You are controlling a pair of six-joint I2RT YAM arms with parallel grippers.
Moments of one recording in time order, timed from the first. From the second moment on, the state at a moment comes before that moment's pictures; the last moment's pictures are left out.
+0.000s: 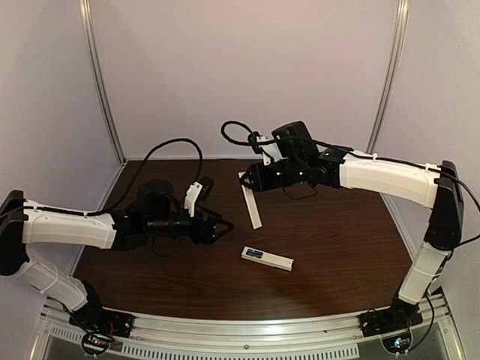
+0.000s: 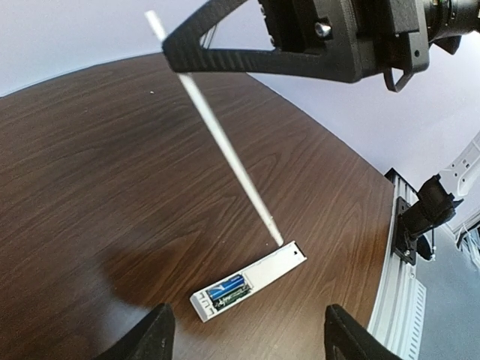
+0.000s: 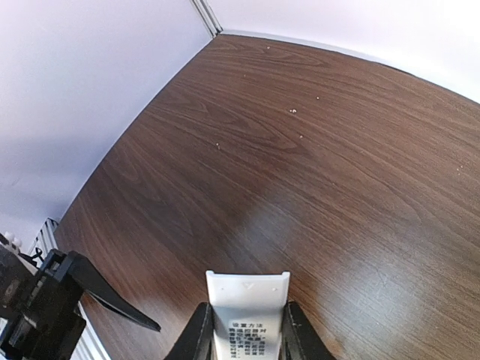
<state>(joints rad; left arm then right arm) -0.86 1.34 0.67 0.31 0.27 -0.32 0.82 1.74 1.49 -0.34 -0.12 0.35</state>
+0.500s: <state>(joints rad) -0.92 1.59 0.86 0.42 0.19 -0.42 0.82 1.67 1.39 -0.19 -0.12 0.48</state>
